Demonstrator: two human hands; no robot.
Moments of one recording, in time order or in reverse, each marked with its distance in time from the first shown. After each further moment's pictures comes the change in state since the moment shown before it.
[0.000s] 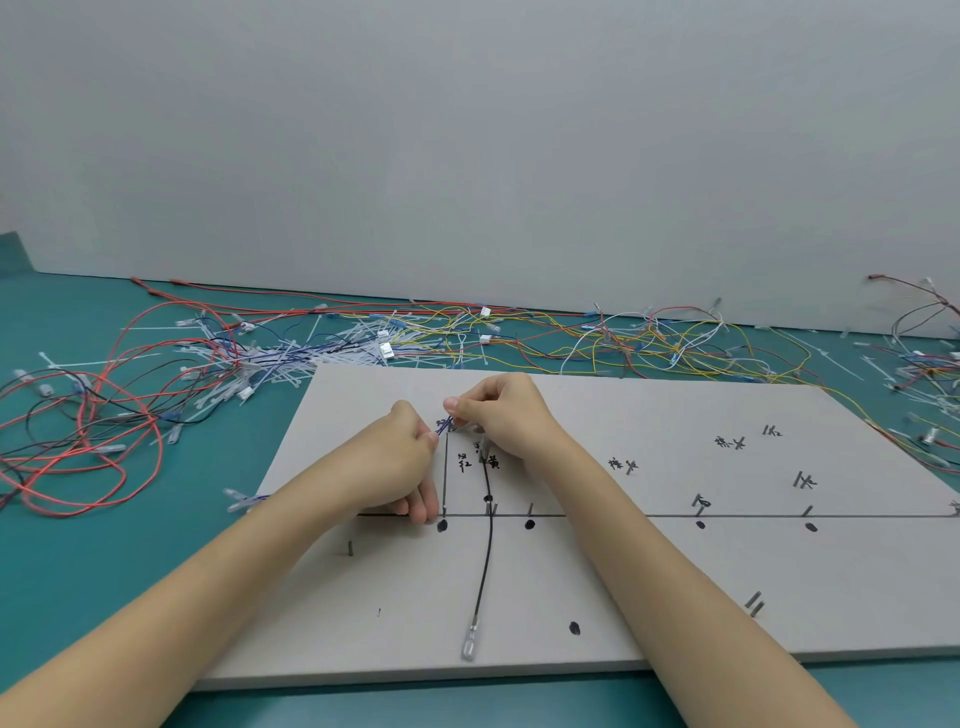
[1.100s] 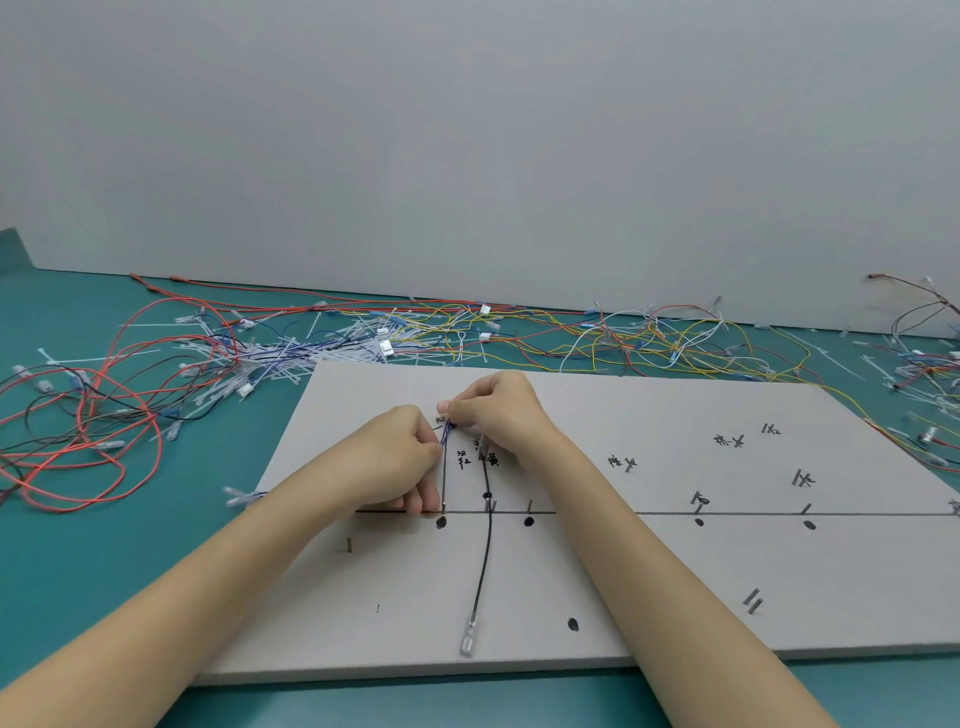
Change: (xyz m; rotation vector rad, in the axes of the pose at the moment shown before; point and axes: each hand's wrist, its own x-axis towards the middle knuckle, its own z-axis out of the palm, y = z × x) left_hand -0.011 0.011 -0.003 0.033 -0.016 0.023; right_hand 0.005 0.000 0.004 -0.043 0.003 0.071
